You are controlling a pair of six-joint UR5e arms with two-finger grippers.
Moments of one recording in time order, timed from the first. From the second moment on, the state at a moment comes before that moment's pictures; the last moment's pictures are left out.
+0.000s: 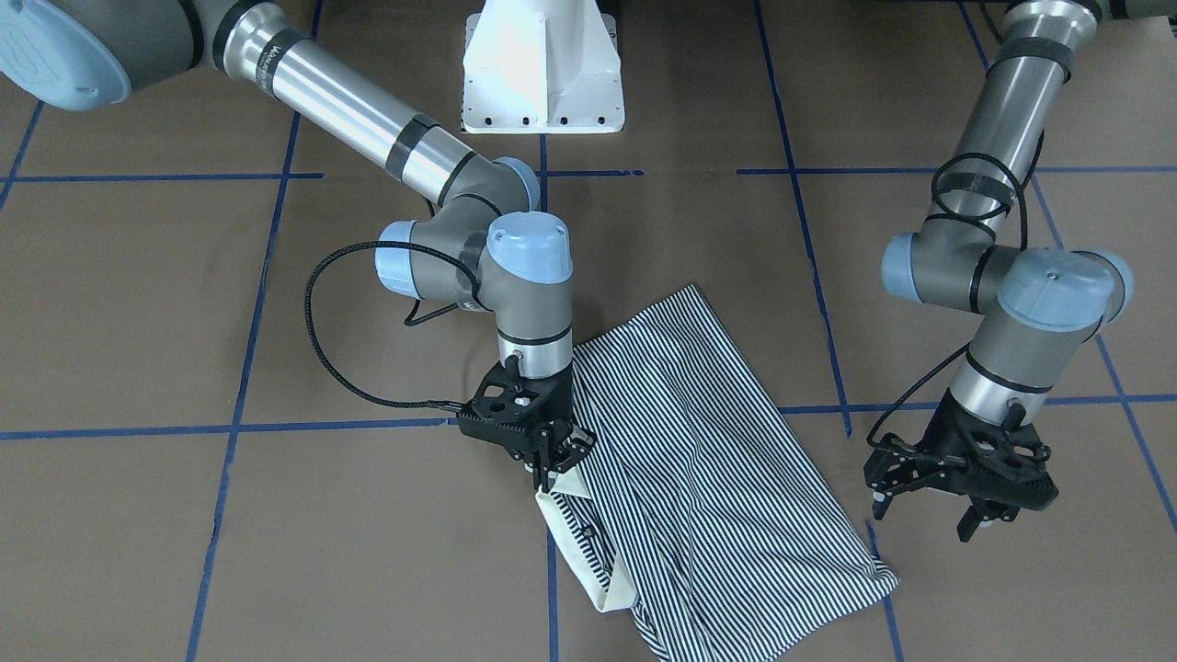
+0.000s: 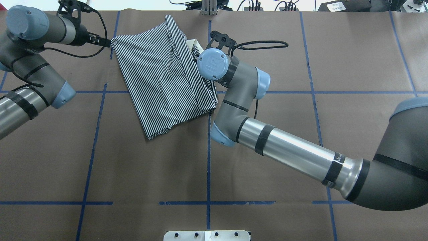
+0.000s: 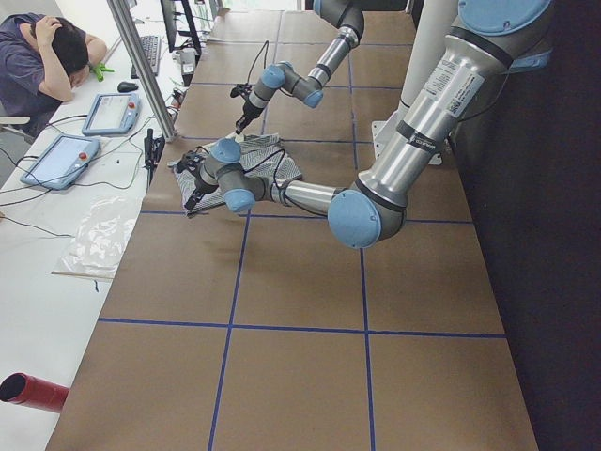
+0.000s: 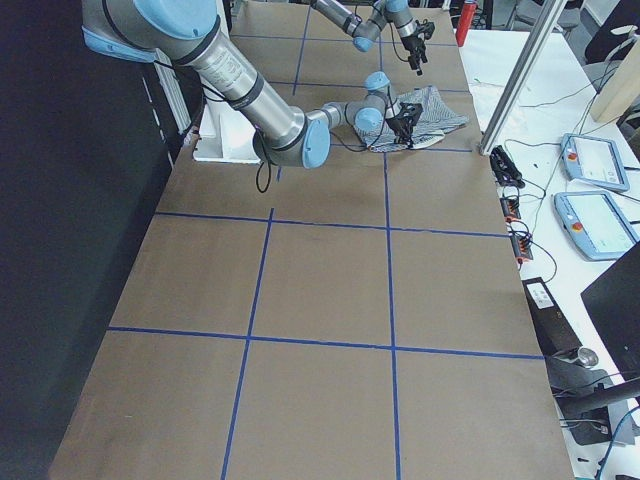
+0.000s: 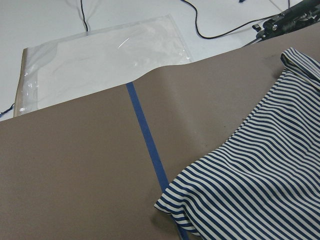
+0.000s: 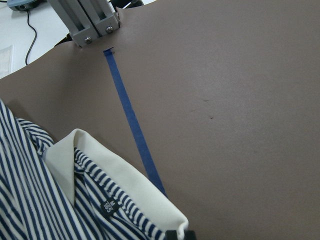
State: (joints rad) left arm -0.99 -2.14 -1.10 -2.50 -1.83 -0.63; right arm 0.59 -0.59 1.00 -1.04 1.44 1.62
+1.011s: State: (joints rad) left arm -0.98 -2.15 -1.10 -2.50 -1.83 -0.64; right arm 0.46 -1.09 1.53 -1.07 1.32 1.59
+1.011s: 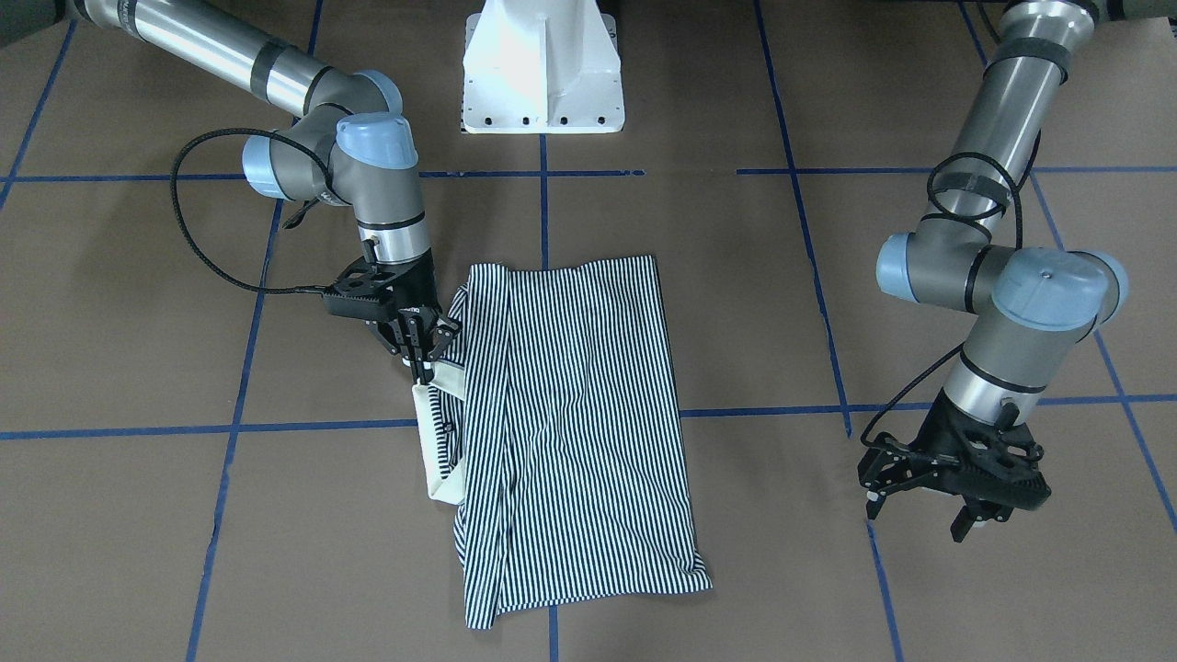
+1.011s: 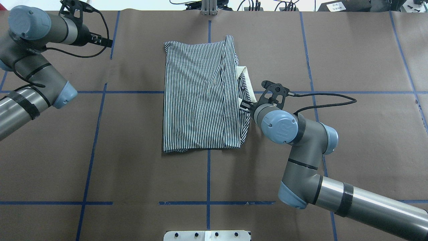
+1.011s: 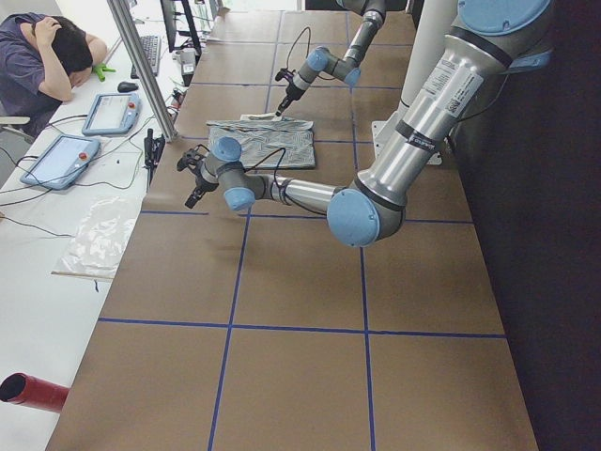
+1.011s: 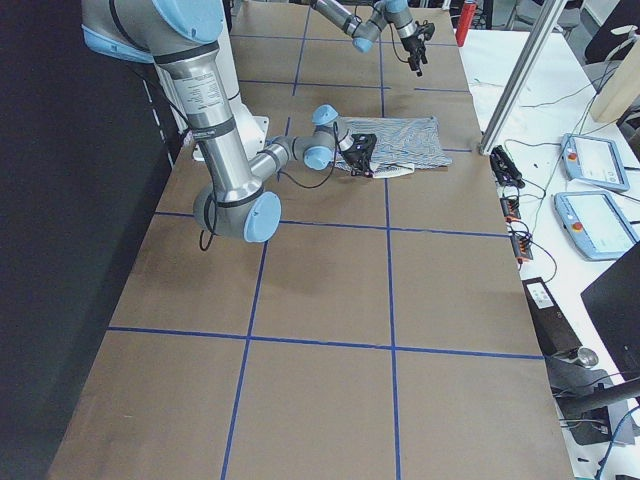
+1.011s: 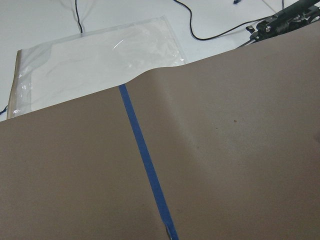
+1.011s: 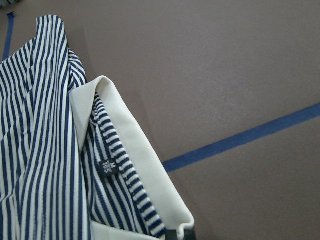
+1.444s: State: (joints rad) left arm -0.98 -2.15 -1.10 -2.50 -1.83 -0.64; right arm 0.46 -1.19 1.64 -1.08 1.34 1.34
